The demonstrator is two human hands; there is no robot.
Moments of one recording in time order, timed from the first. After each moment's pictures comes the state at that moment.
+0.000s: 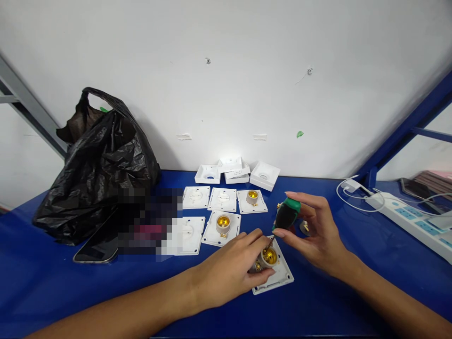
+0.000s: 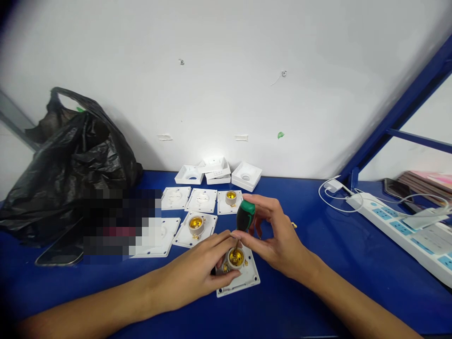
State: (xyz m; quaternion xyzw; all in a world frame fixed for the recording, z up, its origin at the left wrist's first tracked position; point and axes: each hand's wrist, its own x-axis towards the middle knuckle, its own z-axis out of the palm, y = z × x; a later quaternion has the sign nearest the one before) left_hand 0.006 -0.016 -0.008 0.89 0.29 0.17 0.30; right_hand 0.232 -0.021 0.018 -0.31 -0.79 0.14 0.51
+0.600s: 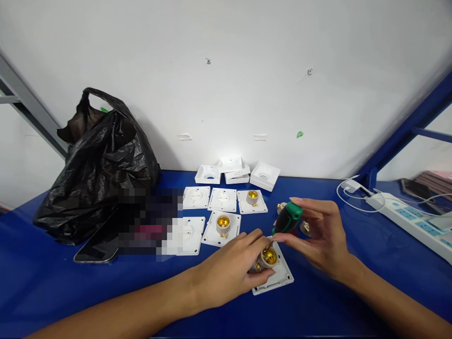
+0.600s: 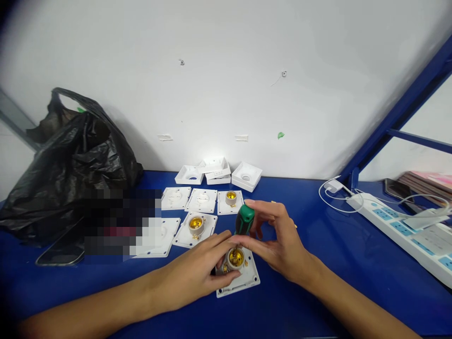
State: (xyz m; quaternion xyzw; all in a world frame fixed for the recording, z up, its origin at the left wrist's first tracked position) left_hand 0.005 -0.015 -0.013 0.90 0.29 0.18 0.29; right_hand 0.235 -0.021 0.009 -0.30 -0.77 0.12 0.56
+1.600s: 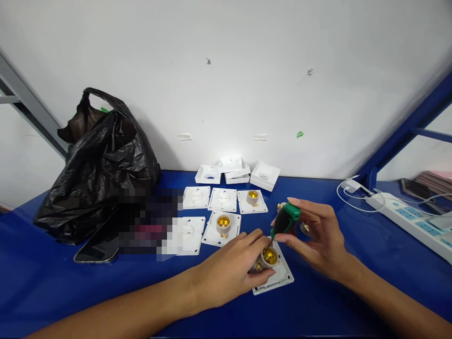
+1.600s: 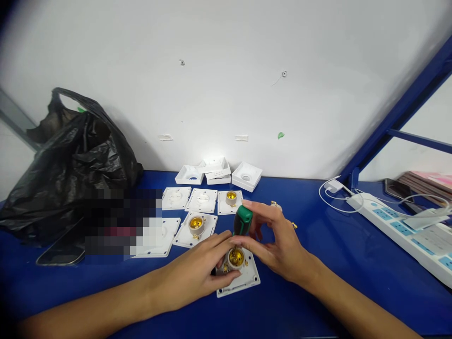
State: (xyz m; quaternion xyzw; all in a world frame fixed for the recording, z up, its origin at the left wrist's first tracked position) left_hand 0.006 -0.016 -0.010 0.90 0.29 0.17 0.29; right_hand 0.237 -0.022 0.008 -0.28 -0.80 0.11 0.53
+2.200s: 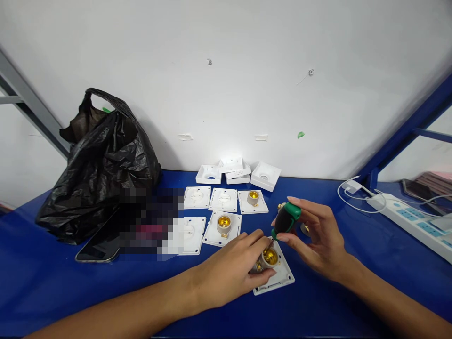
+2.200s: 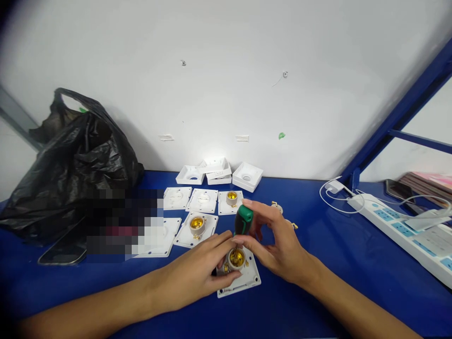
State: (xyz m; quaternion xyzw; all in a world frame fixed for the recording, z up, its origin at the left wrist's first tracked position) left_hand 0.006 -0.016 -0.010 0.90 0.29 0.17 0.28; right_hand 0.237 -0.022 0.007 -0.28 -0.80 0.11 0.52
